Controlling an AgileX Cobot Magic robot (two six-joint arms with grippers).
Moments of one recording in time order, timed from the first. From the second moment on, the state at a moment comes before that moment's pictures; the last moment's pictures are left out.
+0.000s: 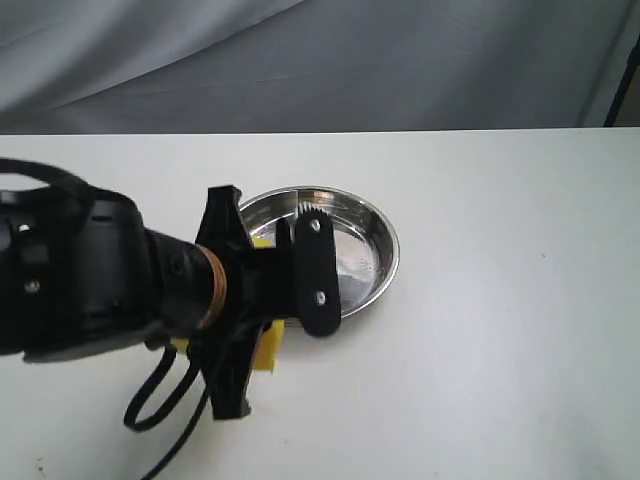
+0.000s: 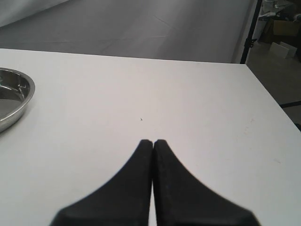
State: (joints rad) left arm -0.94 1.56 -0.91 0.57 0.53 0.20; right arm -0.05 0.01 0.00 0.04 0.34 -0.12
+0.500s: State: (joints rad) left arm -0.54 1.85 -0.91 0.40 -0.52 -0.02; right arm -0.05 0.01 0.00 0.04 0.34 -0.12
